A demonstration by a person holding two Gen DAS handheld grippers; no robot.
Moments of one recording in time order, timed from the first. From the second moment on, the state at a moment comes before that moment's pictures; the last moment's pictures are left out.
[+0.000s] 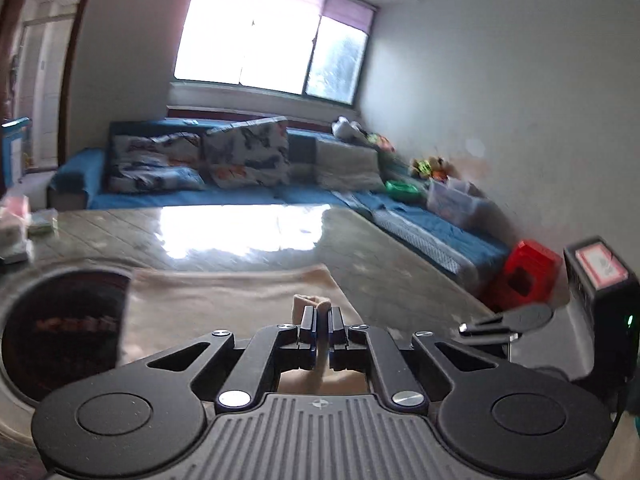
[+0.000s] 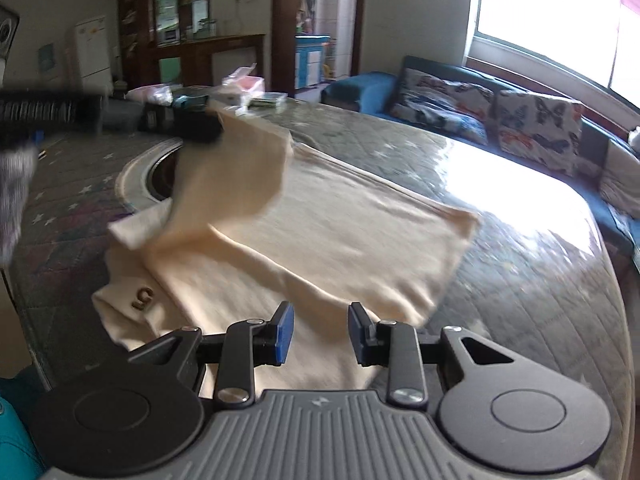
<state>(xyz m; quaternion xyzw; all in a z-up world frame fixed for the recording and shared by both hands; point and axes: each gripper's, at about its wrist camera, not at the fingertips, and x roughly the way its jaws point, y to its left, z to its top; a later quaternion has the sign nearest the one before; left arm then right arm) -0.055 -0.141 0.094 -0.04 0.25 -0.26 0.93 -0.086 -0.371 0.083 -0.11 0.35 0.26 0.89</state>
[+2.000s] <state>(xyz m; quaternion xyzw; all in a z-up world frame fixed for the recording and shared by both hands) -0.007 -0.041 0.019 0.04 0.34 -0.16 0.93 -0.085 -0.332 0.066 -0.14 0.38 0.29 0.87</state>
